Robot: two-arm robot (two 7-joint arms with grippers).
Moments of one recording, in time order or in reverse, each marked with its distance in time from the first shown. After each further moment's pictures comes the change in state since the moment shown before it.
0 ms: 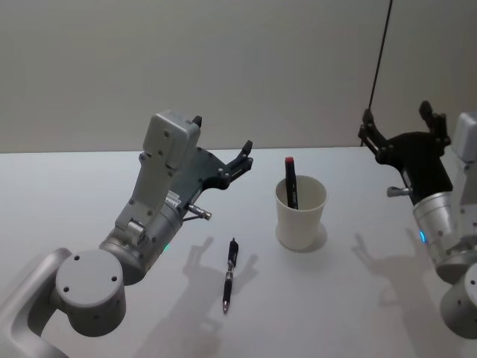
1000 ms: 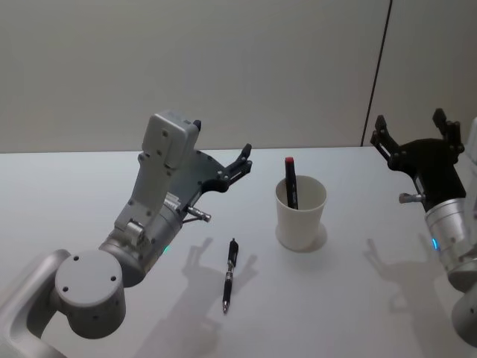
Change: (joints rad) left arm 0.005 -0.001 -0.003 -0.004 -0.023 0.024 0.000; right arm -0.046 0.021 0.013 -0.064 0.012 0.048 -0.024
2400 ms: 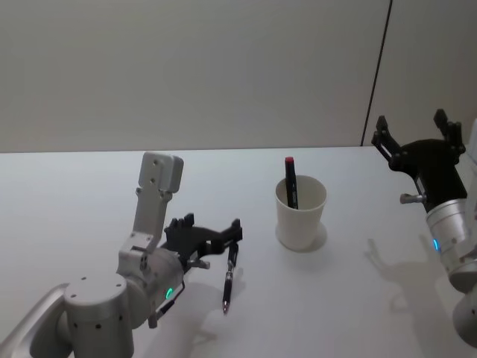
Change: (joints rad) left arm 0.070 -0.033 -0.018 -0.002 -0.352 0.380 0.142; right arm -0.004 0.002 0.001 -0.006 0.001 0.004 -0.002
